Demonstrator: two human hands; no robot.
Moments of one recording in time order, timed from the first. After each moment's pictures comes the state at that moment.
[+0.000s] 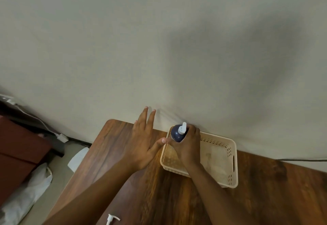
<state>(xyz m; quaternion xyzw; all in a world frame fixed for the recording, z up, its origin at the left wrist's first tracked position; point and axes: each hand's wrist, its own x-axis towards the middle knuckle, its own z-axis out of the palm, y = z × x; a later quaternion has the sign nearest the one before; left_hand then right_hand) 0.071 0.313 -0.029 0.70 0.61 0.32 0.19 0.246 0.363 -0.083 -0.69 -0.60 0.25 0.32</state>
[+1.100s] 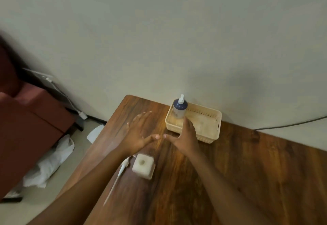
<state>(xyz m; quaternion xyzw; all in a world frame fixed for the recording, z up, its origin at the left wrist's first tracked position) 0.072 0.132 0.049 0.62 0.66 0.28 0.31 0.279 0.201 0.000 -0.61 -0.68 0.35 0.20</state>
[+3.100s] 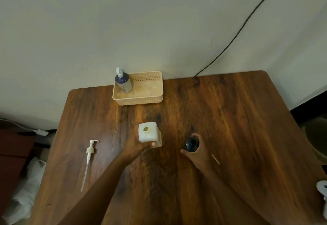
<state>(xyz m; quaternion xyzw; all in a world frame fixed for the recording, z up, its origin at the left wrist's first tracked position) 0.232 0.038 -0.006 0.54 0.53 0.26 0.60 0.501 -0.031 -0.087 -0.74 -0.45 0.37 0.33</state>
